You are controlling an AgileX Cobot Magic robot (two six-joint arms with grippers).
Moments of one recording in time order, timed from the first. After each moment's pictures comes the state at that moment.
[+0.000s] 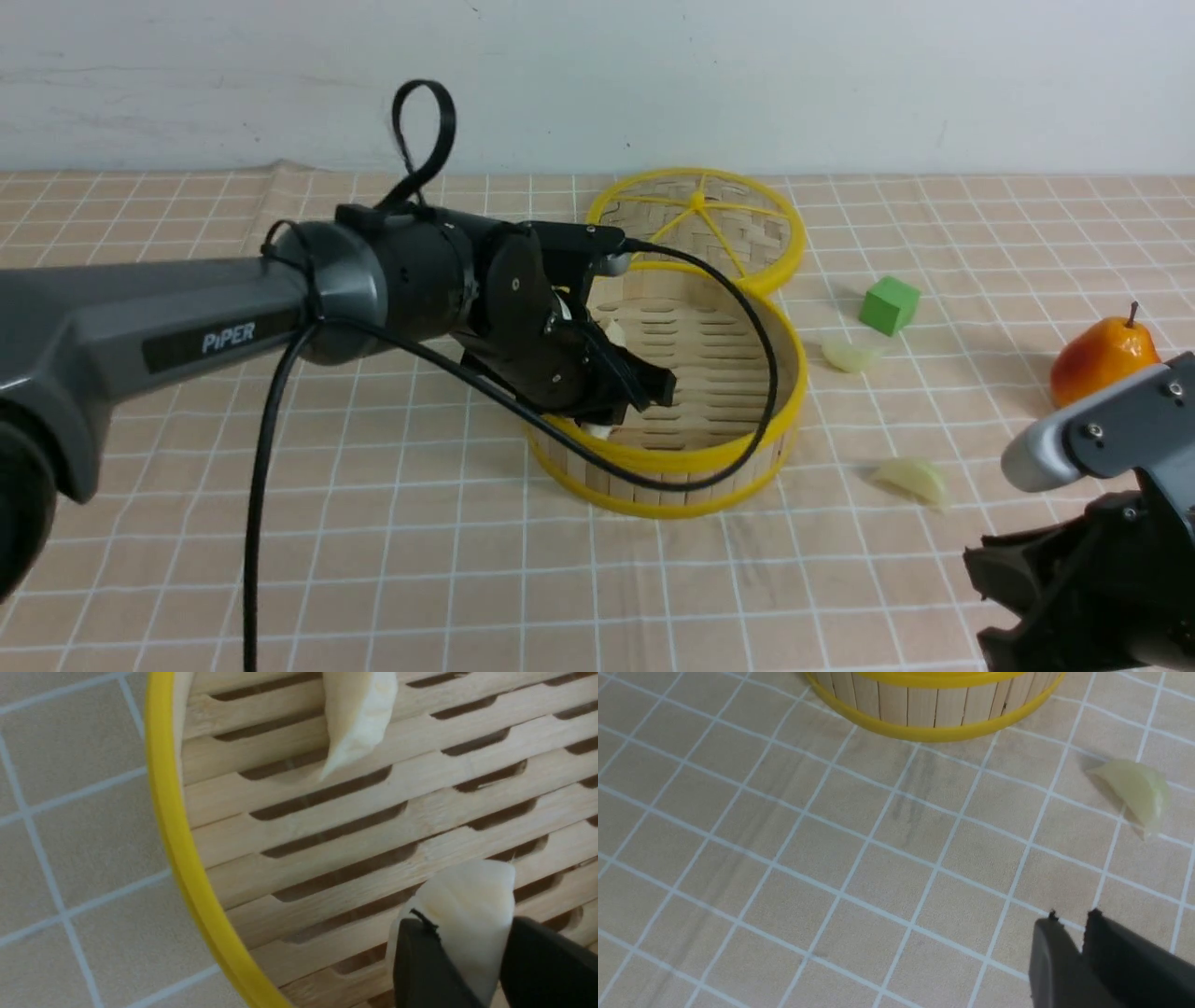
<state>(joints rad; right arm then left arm) 0.44 1.01 -0.54 0.10 0.35 -0.03 -0.53 2.02 -1.48 -0.14 0.48 -0.13</state>
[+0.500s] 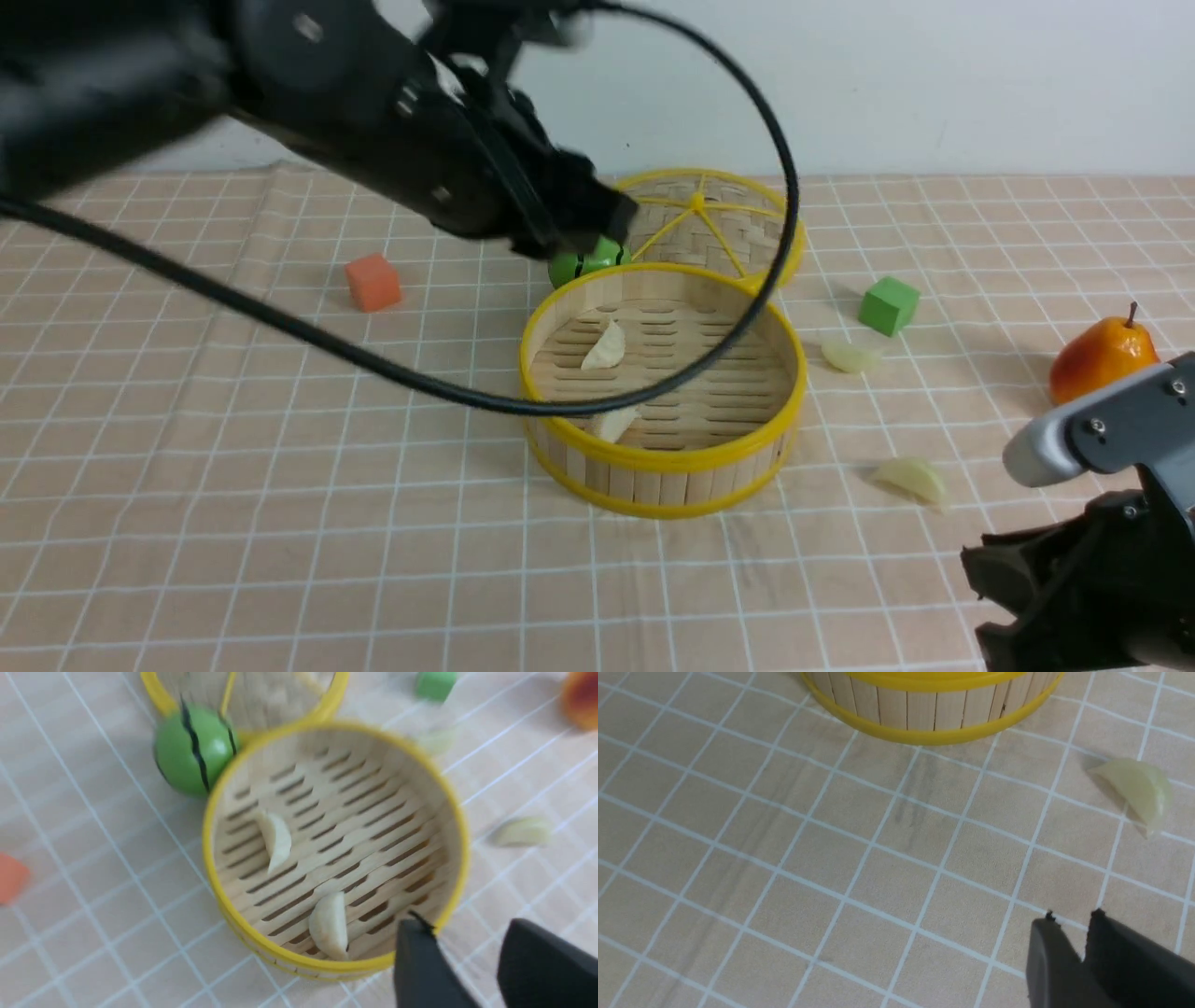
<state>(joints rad) 0.44 1.01 -0.54 0.10 0.34 -0.01 -0.53 1.49 -1.51 -0.13 0.77 0.06</state>
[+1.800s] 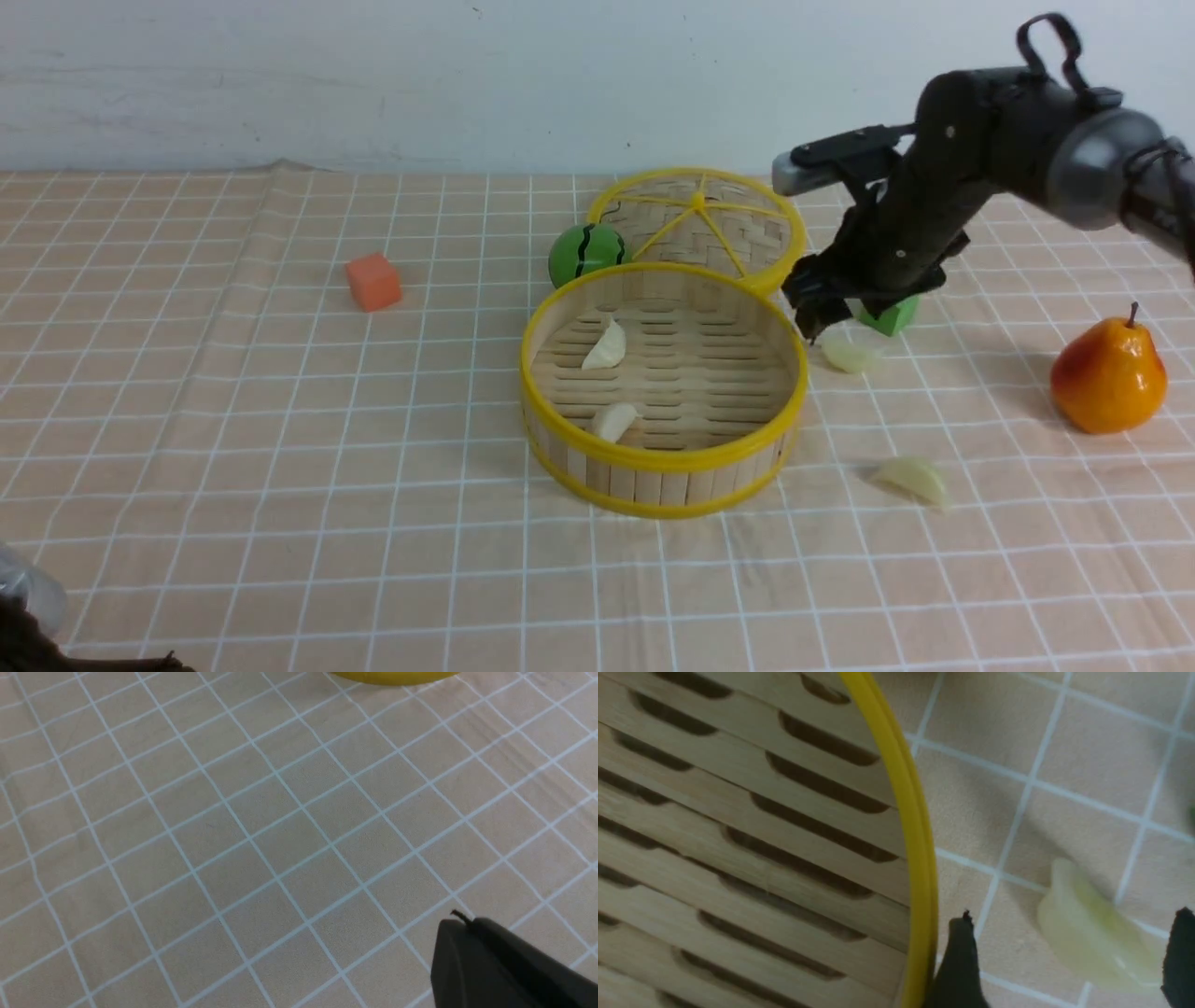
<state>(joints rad) 0.21 2.28 -2.01 0.09 0.96 -0.16 -0.53 0.53 -0.45 0.05 0.64 -0.02</state>
